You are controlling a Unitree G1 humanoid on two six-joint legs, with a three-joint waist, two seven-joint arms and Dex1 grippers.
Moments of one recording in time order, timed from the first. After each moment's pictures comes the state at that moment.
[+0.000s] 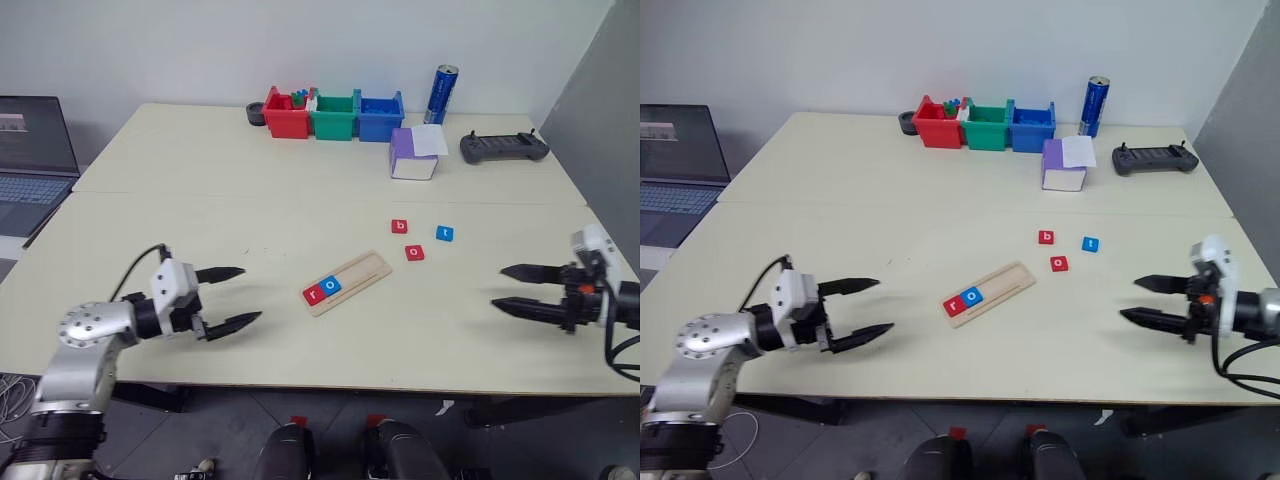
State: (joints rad) left arm -0.12 0.71 0.13 0.06 -0.39 0.02 -1.18; right arm -0.17 -0.94 -0.23 -0.16 0.62 0.72 1.22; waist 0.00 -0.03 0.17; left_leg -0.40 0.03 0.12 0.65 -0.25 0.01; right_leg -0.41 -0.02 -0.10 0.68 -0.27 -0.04
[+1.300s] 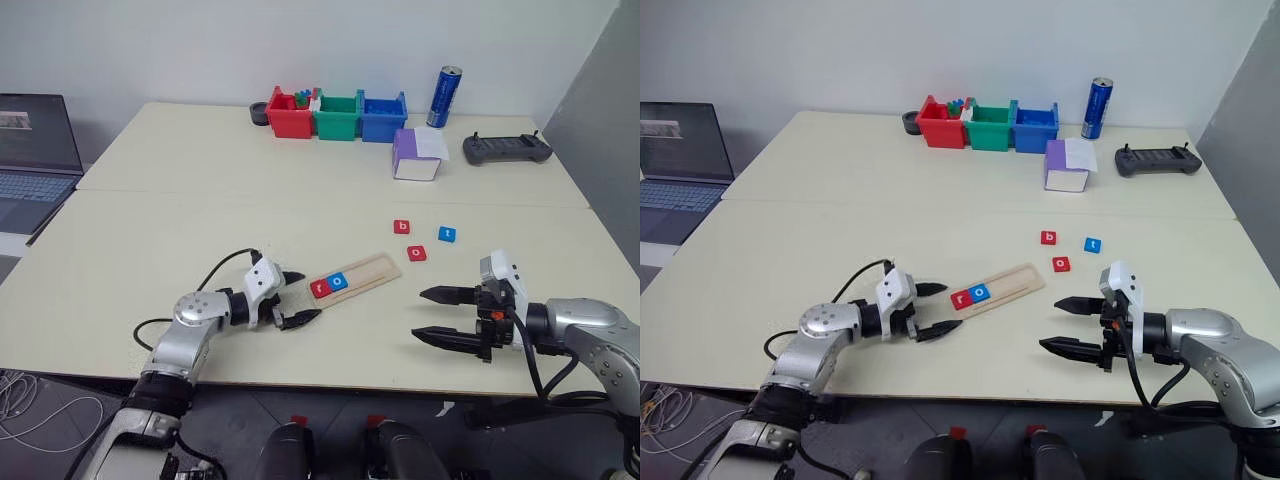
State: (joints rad) left arm -0.40 0.48 -0.13 0.35 -0.16 0.03 -1.04; right arm -0.15 -0.78 -0.08 -0.43 0.70 0.79 0.99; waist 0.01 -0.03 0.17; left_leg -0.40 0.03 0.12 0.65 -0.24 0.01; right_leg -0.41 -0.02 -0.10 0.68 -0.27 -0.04
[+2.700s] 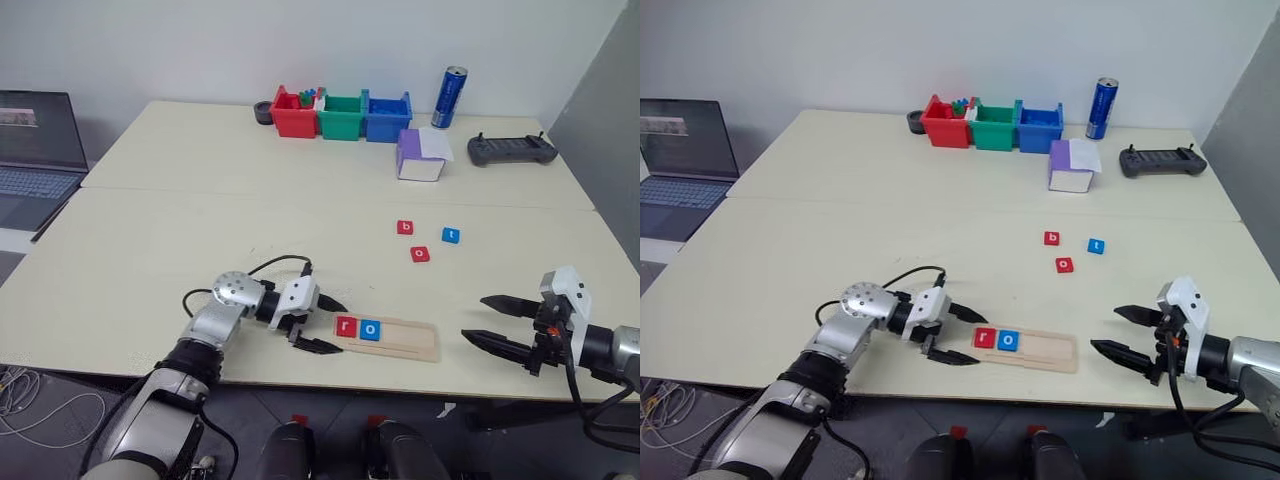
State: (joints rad) left arm -0.61 0.42 -0.32 0.57 -0.10 -0.23 -1.49; right arm 0.14 -0.86 -0.35 -0.48 0.69 0.75 0.92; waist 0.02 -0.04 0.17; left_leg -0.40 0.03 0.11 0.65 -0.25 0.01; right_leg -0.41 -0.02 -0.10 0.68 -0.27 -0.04
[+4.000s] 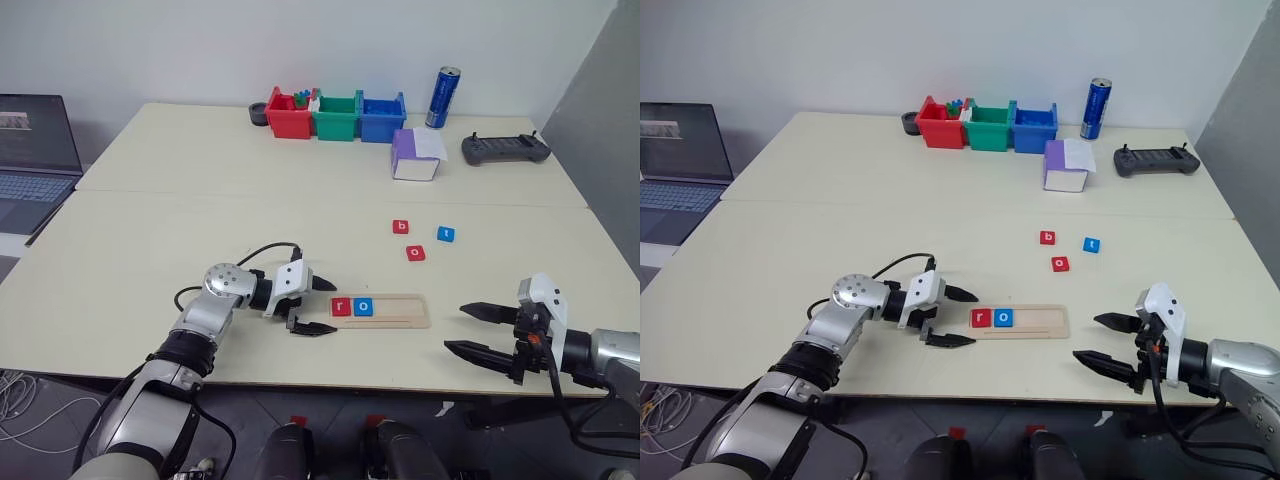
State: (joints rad) left arm -0.61 0.48 -0.28 0.57 -0.10 -0.16 -1.35; right arm 0.11 -0.84 -0.27 -0.52 0.73 0.76 0.90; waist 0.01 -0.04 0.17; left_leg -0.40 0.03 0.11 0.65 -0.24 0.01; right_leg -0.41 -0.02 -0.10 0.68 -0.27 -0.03
